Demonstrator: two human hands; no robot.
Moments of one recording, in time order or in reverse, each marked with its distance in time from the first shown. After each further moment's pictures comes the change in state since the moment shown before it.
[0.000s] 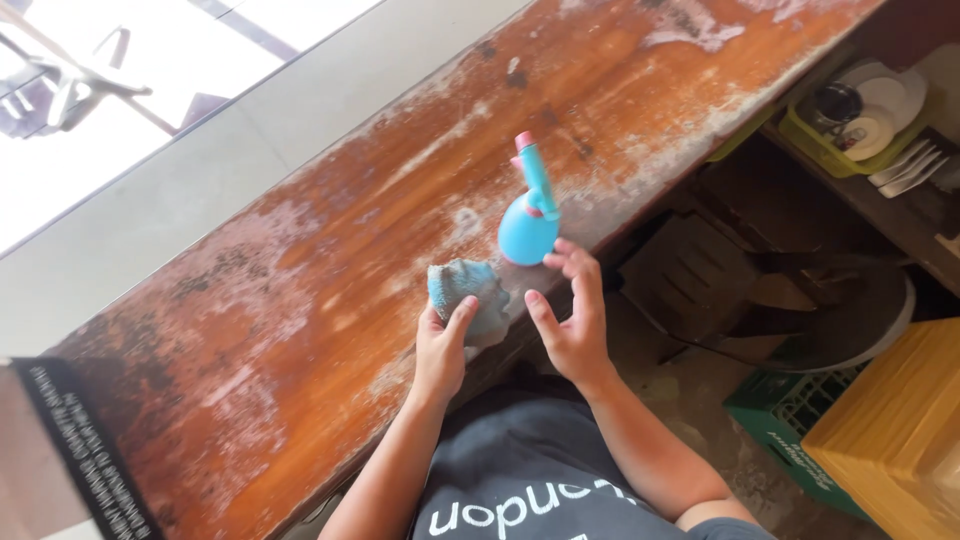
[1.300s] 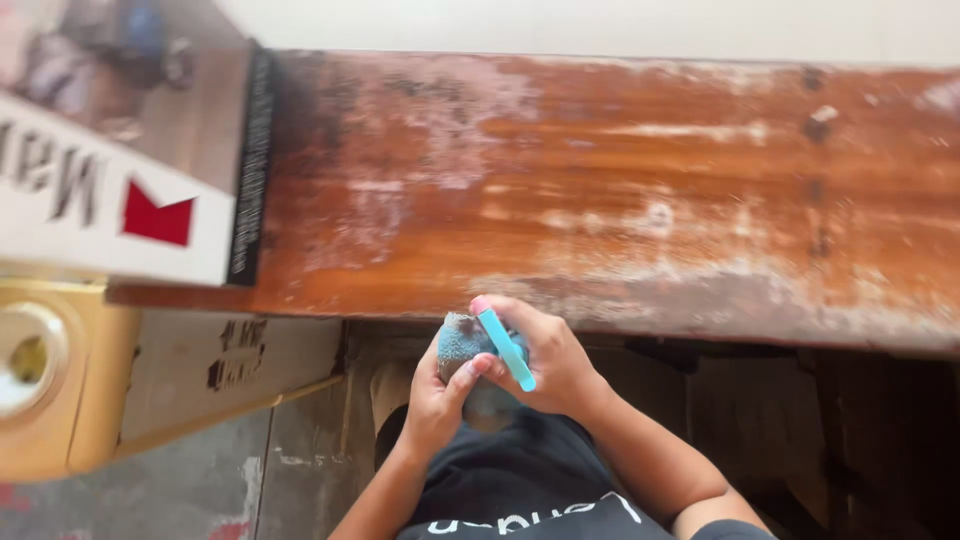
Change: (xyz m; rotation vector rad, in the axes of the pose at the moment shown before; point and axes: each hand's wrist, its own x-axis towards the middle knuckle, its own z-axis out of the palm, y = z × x) left_hand -0.151 -0.012 -0.069 -0.015 0.361 0.287; right_hand 0.004 -0.101 0.064 0.423 -1.106 -0.143
